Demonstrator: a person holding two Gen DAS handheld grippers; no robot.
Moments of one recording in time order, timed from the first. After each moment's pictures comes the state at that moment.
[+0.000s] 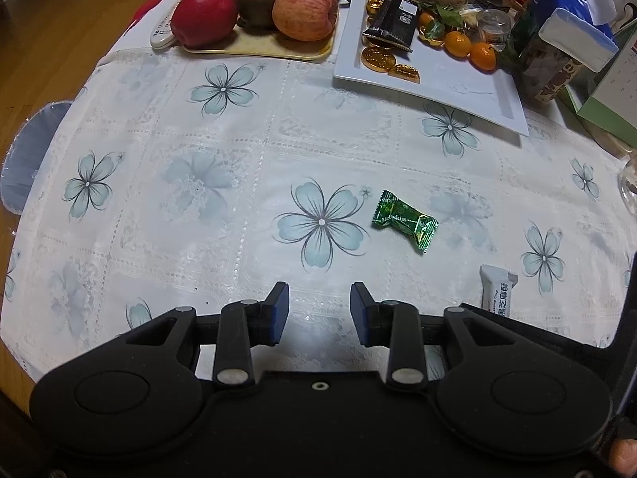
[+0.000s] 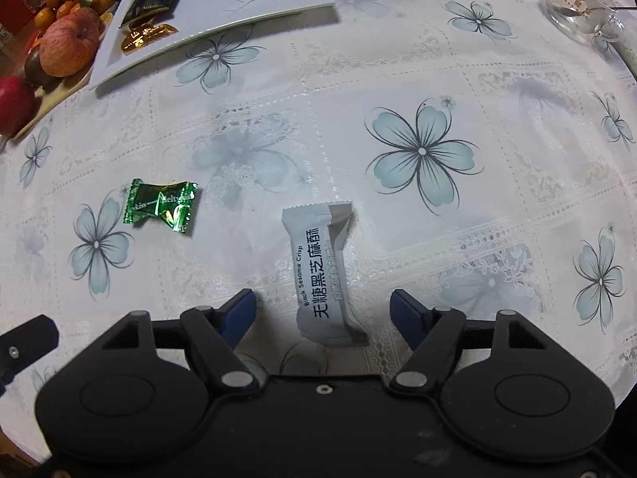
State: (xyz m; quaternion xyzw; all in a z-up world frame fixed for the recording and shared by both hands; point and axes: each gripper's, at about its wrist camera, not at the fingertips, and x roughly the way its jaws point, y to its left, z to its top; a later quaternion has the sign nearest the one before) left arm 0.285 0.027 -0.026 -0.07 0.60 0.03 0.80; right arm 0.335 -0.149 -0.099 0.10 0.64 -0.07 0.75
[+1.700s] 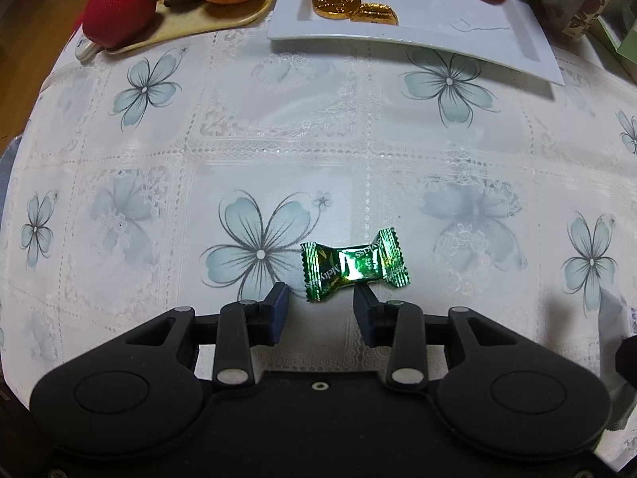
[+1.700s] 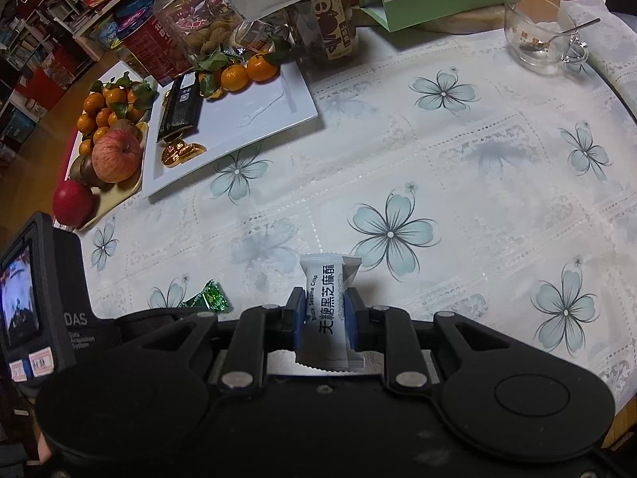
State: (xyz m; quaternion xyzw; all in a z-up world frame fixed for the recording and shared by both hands) left arm 0.343 -0.037 -0.087 0.01 0.65 0.04 0.76; right arm 0.324 -0.202 -0.022 0.19 0.57 -0.05 0.80
